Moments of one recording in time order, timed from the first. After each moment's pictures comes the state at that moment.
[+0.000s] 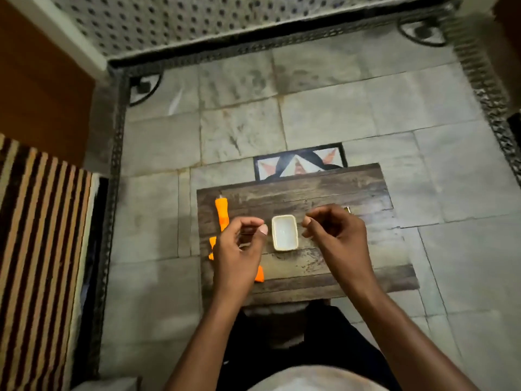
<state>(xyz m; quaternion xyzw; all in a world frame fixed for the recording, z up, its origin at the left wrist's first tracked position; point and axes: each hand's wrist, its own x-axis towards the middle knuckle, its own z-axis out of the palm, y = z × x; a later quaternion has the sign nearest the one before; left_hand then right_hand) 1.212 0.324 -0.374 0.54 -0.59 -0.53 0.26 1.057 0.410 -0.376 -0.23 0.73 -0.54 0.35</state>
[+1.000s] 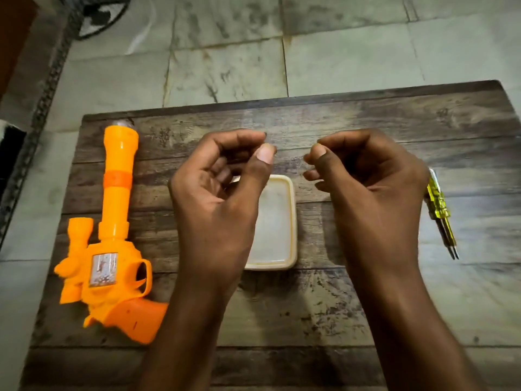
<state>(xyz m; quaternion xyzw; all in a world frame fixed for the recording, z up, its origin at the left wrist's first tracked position) 1.127 0.303 -0.751 0.42 -0.59 -0.52 0.46 1.005 0.364 -0.756 -0.26 0.67 -0.65 0.24</state>
